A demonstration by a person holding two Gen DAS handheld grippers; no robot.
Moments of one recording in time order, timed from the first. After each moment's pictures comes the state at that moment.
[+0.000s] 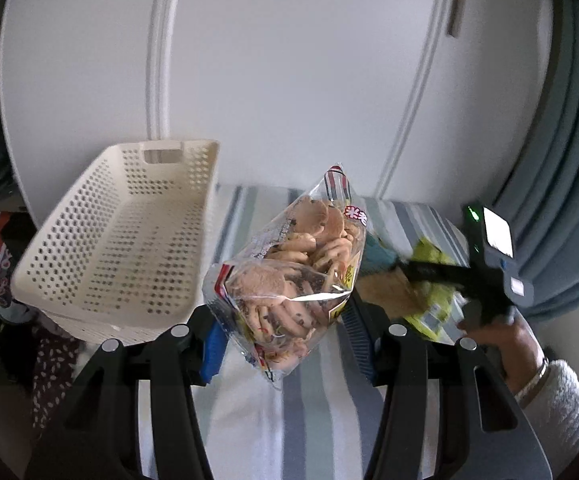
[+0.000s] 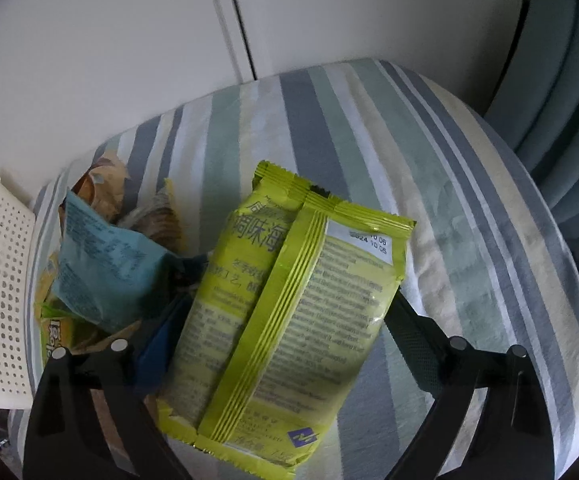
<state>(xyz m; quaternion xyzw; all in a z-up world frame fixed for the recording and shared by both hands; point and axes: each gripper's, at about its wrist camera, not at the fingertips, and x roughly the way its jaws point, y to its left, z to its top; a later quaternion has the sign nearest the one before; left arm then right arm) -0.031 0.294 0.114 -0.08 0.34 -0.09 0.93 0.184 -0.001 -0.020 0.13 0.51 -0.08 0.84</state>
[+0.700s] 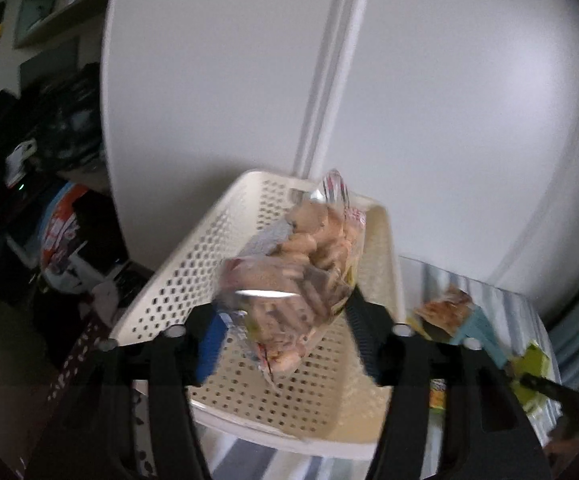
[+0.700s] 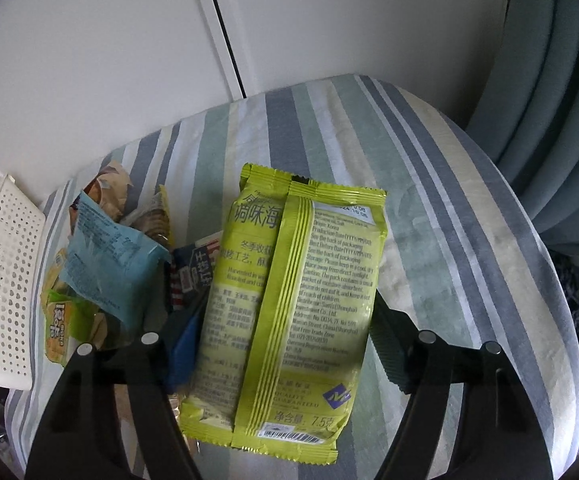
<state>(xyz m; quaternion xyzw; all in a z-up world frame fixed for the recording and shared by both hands) 0.034 0.411 0.103 -0.15 0.31 0.09 0.93 0.151 -0.023 0.000 0.12 0.49 -0.07 0.86</state>
